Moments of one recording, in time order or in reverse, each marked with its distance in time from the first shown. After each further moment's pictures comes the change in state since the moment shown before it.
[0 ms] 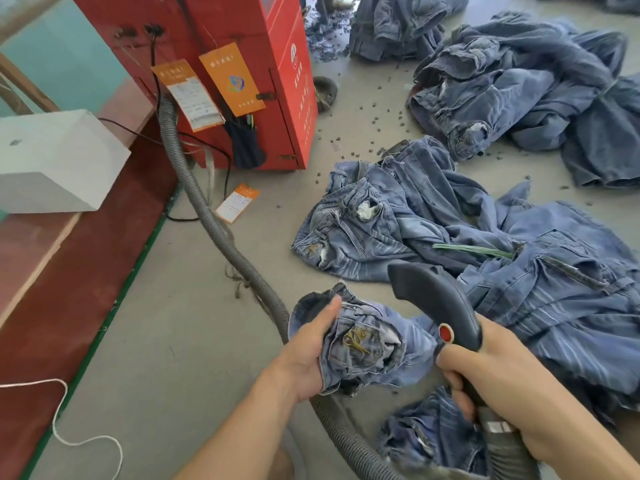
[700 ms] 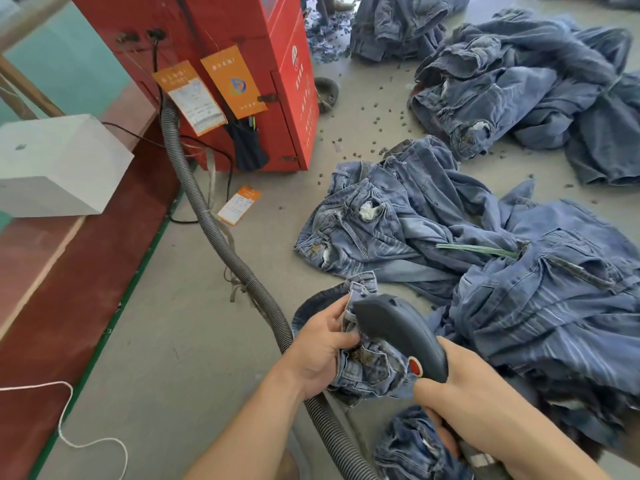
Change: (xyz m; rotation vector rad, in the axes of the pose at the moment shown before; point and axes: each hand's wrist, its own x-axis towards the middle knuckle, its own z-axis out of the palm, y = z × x) left_hand 0.008 -0.002 -0.002 0.244 -0.052 0.327; right_hand -0.002 0.003 0.026 -0.195 -0.190 -0.017
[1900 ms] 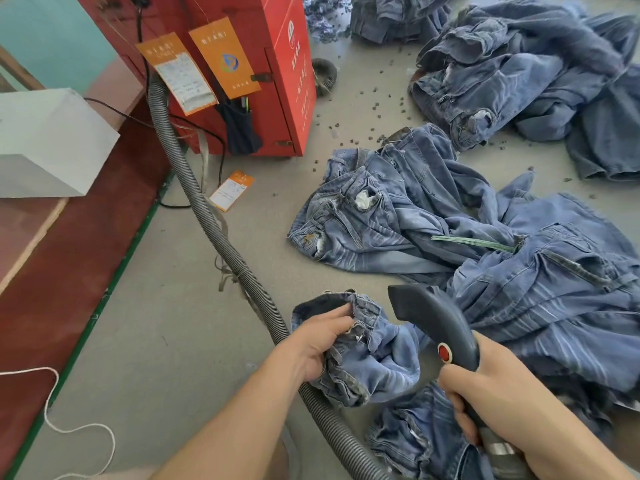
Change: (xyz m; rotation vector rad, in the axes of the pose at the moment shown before) left_hand 0.029 -0.011 -0.001 0.053 0.236 -0.467; right_hand -0.003 0.021 -0.025 0.089 0.143 0.100
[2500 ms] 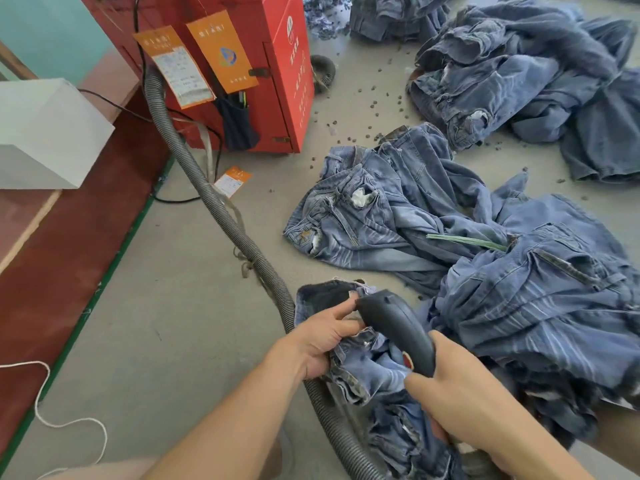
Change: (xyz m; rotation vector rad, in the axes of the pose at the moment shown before) left_hand -0.003 -0.005 0.011 0.077 -0.149 0.120; right_hand 0.008 -0.002 0.024 -0.314 0.004 -0.046
